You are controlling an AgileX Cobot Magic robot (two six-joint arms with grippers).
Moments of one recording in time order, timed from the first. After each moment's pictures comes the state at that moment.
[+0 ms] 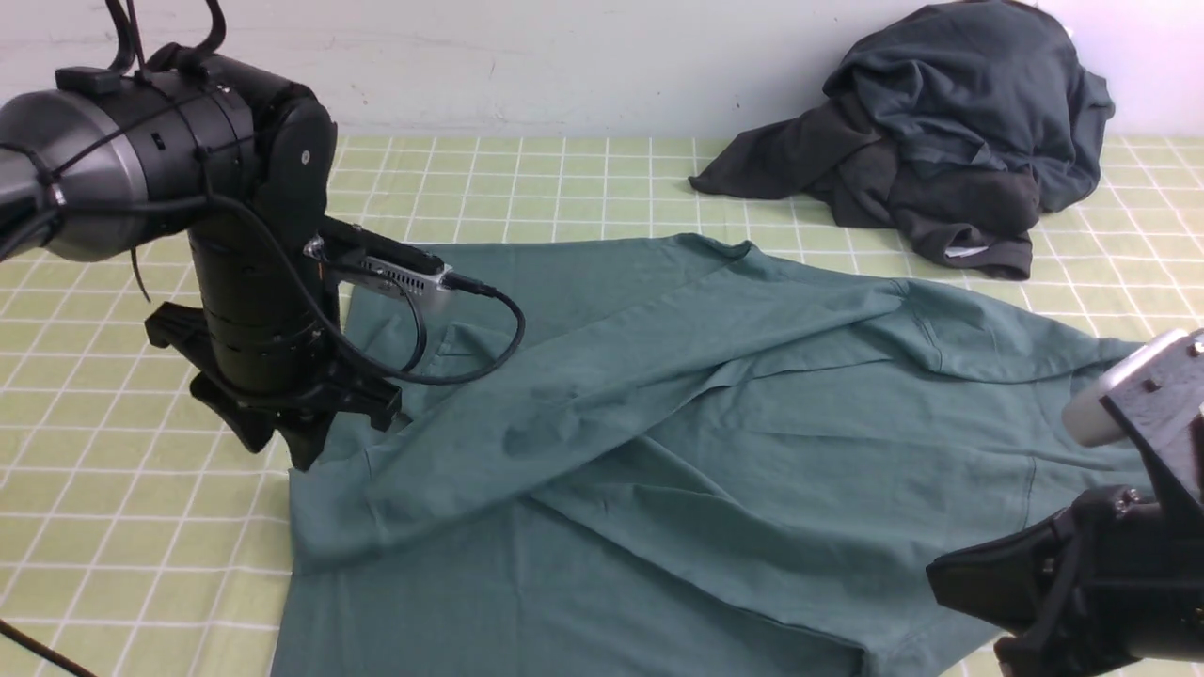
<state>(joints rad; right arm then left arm) 0.21 1.07 -0.54 0.87 0.72 -0.93 -0.31 1.79 -1.37 0.15 1.21 -0.04</state>
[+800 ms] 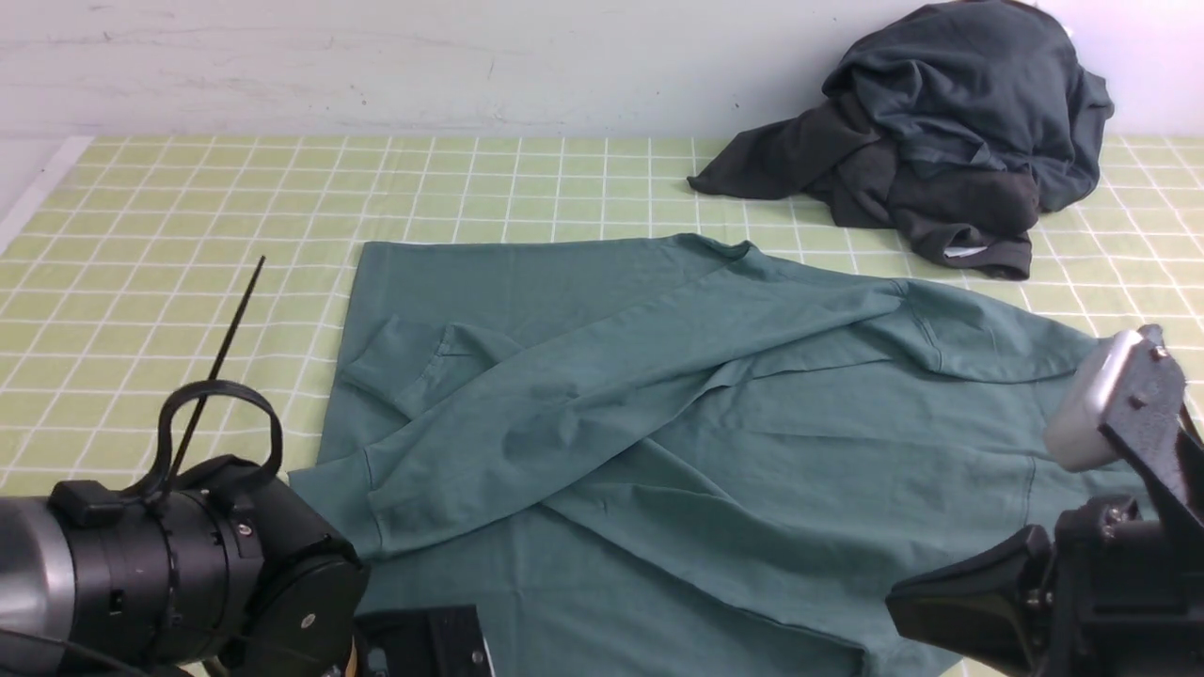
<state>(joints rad) 0.21 1.03 -0.54 1.04 0.88 -1.17 -0.64 1.52 -0.67 0.07 0.80 0.51</state>
